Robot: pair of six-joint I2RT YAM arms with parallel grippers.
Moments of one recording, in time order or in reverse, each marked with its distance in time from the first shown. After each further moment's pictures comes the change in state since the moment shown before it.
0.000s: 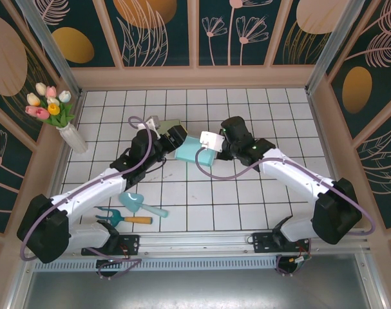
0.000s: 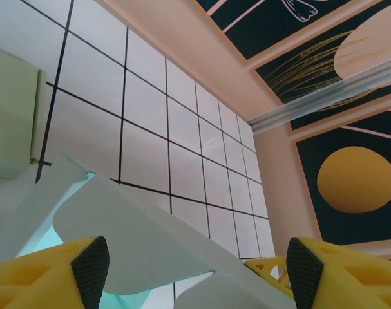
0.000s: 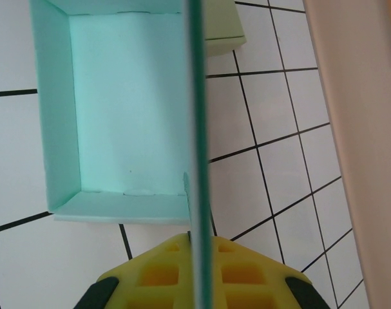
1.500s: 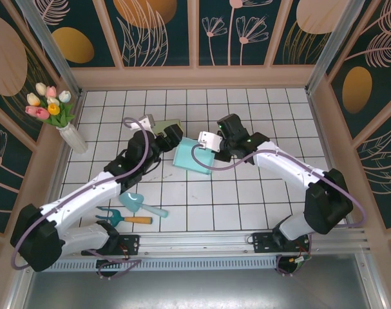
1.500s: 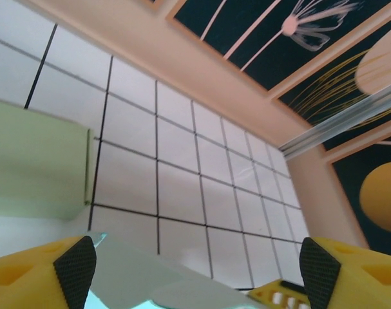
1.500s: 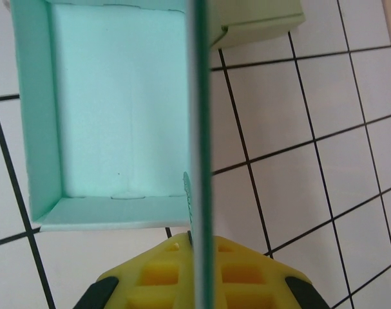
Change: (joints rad) left arm -0.029 -0.069 0.022 -0.113 -0.187 0.152; right arm -0.024 0.097 0.080 -0.116 -0.105 0.059
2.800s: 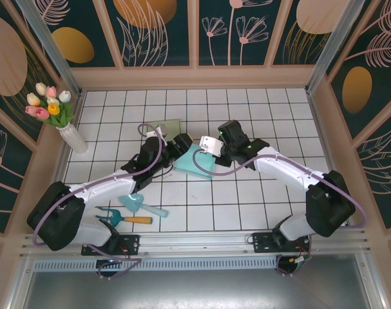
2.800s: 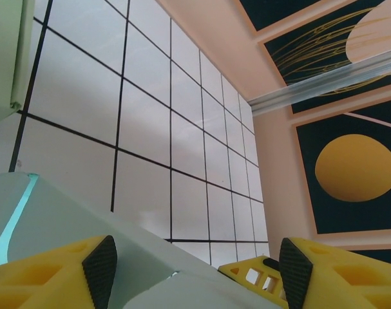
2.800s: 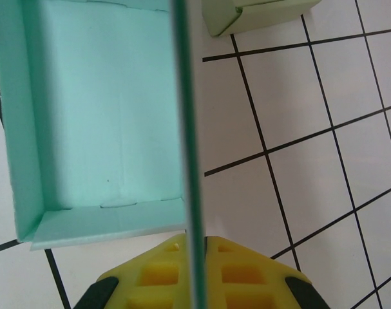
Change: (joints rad) left arm -0.007 0.187 -0.126 0.321 0.211 -0.249; right arm 0.010 -0.024 -0.109 0.084 0.022 0.042
